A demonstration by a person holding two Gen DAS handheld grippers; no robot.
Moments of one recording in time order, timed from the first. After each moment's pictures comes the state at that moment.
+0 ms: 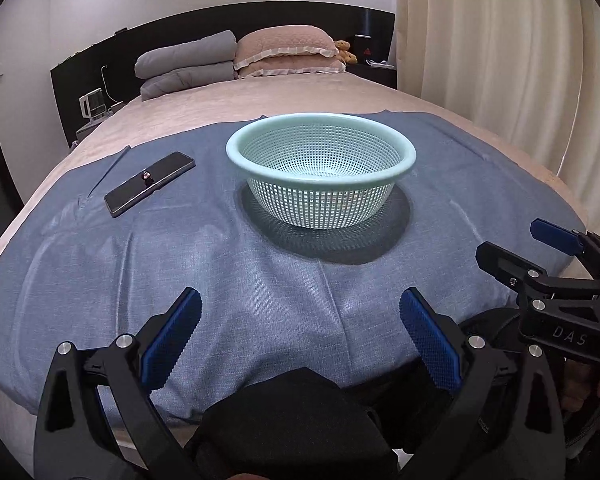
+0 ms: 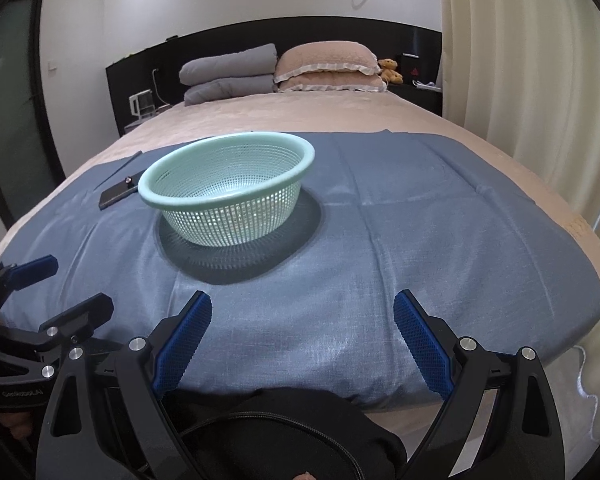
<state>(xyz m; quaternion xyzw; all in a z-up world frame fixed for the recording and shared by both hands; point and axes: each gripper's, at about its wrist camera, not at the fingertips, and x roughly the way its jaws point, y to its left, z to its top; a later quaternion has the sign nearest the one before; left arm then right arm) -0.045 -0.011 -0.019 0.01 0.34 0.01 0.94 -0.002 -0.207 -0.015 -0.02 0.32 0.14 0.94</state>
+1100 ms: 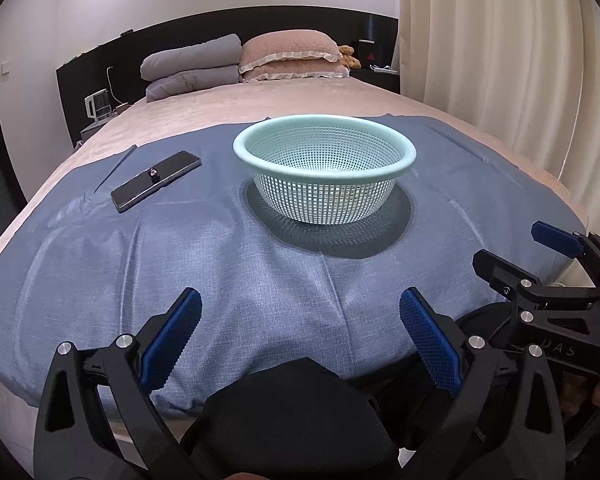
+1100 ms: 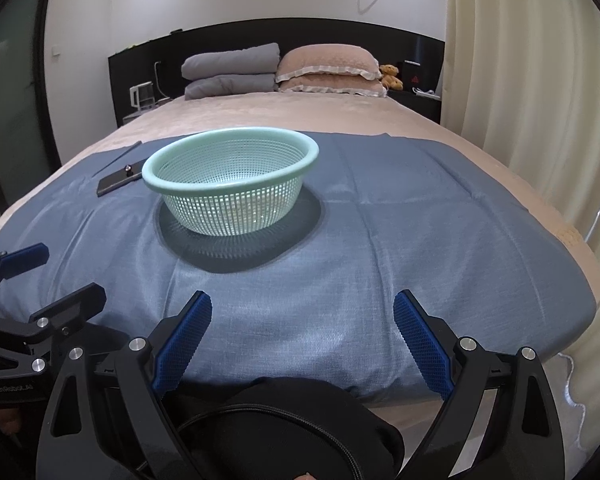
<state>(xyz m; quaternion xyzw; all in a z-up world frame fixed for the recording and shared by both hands) -0.056 -0.010 -0.021 0.01 0.33 0.01 0.94 -0.015 -0.198 -0.017 -0.05 0.32 0.13 0.94</state>
